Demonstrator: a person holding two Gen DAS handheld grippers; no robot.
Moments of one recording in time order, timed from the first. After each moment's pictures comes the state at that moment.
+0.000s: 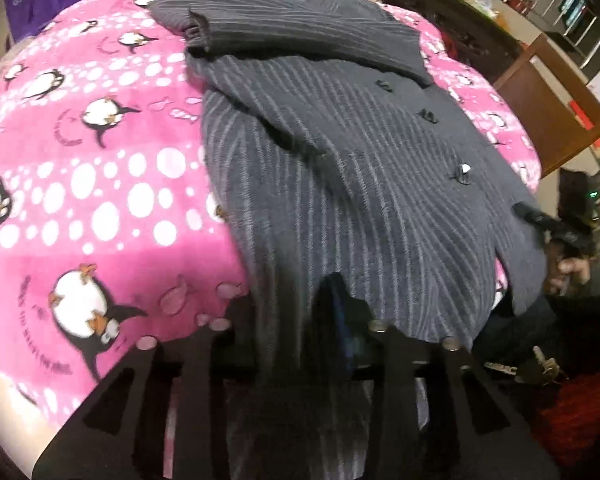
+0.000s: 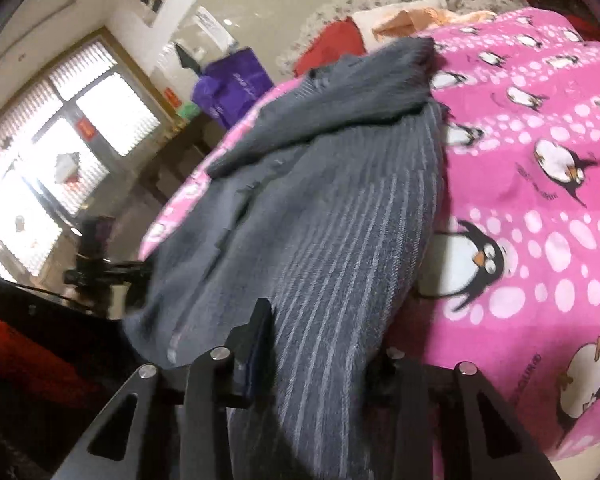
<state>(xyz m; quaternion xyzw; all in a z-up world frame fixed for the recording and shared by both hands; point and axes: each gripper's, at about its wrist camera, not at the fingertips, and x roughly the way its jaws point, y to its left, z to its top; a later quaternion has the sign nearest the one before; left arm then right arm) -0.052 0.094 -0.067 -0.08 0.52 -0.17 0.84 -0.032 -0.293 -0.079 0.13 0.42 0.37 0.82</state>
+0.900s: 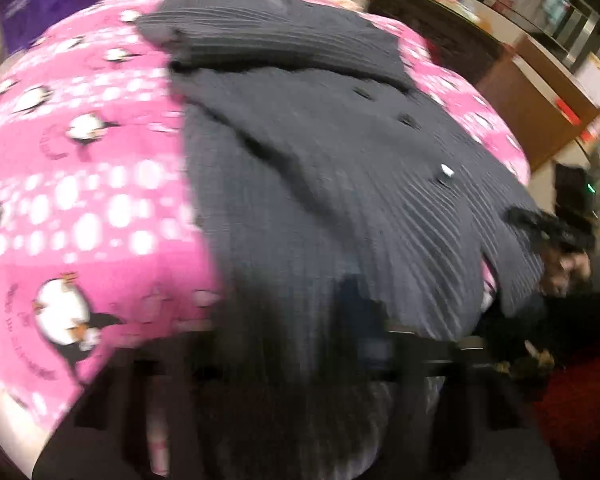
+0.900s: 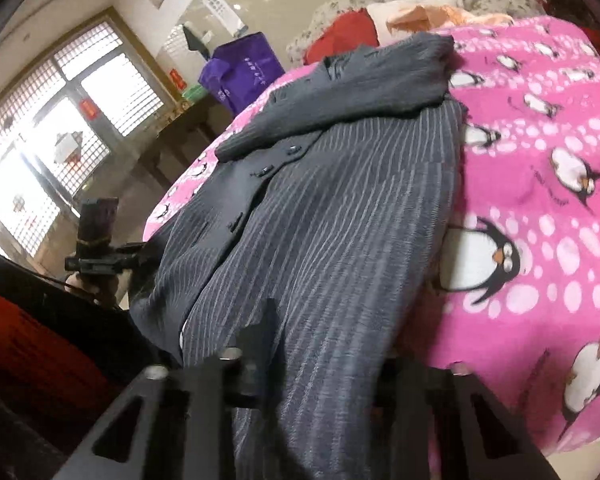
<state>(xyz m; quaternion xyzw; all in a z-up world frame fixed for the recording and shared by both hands) -0.058 0.087 -0.063 -0.08 0.49 -0.16 0.85 -0.038 -0.286 -0.065 0.11 0.42 0.40 0.81</state>
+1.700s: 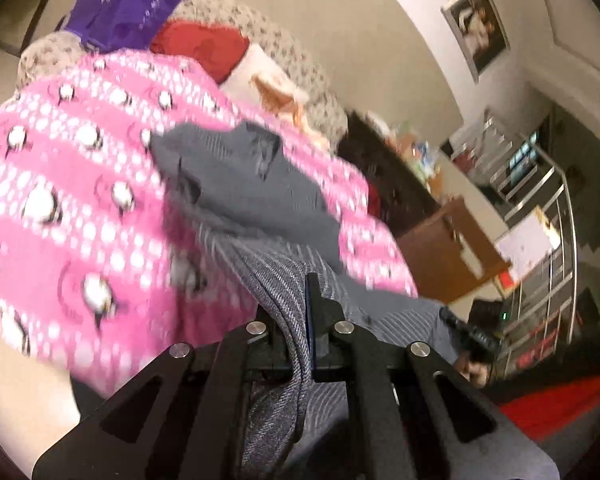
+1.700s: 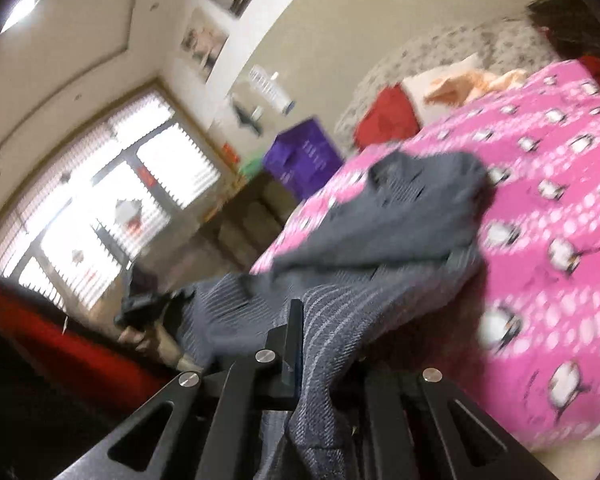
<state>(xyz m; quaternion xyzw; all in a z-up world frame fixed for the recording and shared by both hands) -0.119 0.148 0.058 -0.32 0.30 -0.20 0.88 -0.069 -0.341 0.043 0.22 0.30 0.44 0.82</state>
